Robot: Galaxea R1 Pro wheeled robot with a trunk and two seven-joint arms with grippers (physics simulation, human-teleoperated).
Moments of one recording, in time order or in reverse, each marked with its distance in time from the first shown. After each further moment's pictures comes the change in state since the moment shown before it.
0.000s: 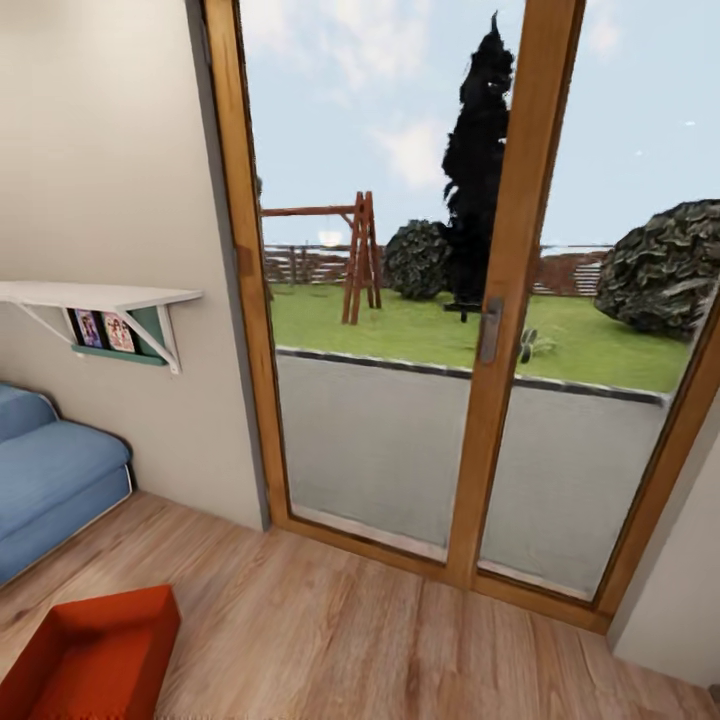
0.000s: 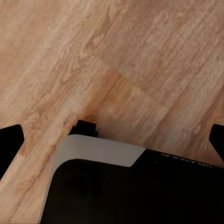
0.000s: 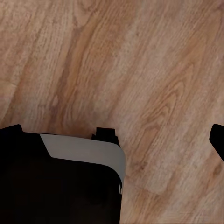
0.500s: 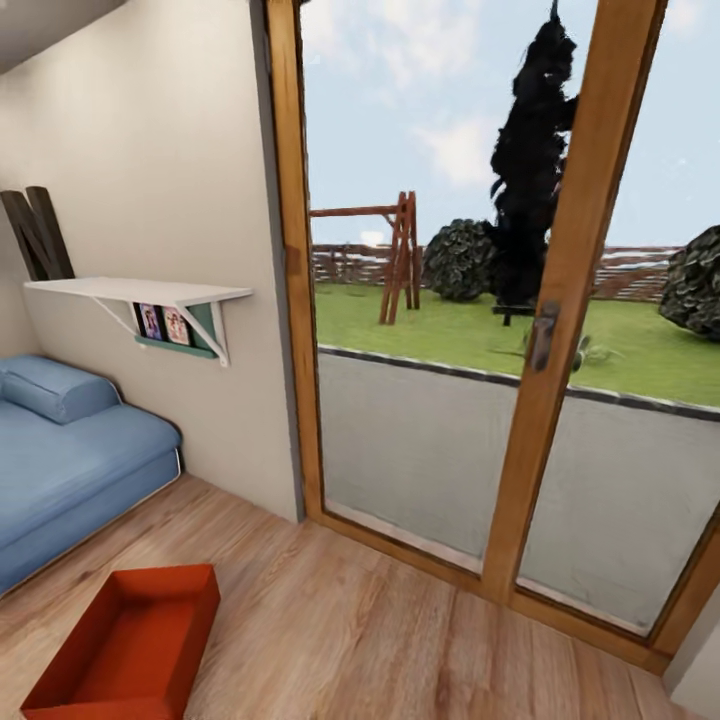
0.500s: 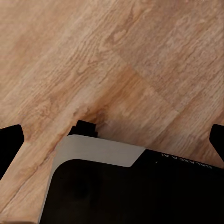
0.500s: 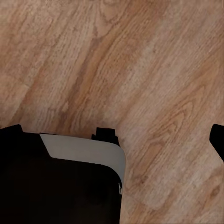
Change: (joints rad) left arm 0.000 -0.001 0.001 0.000 0.000 -0.001 0.000; right arm 0.000 0.000 0.000 0.000 0.000 0.000 0.000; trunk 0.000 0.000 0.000
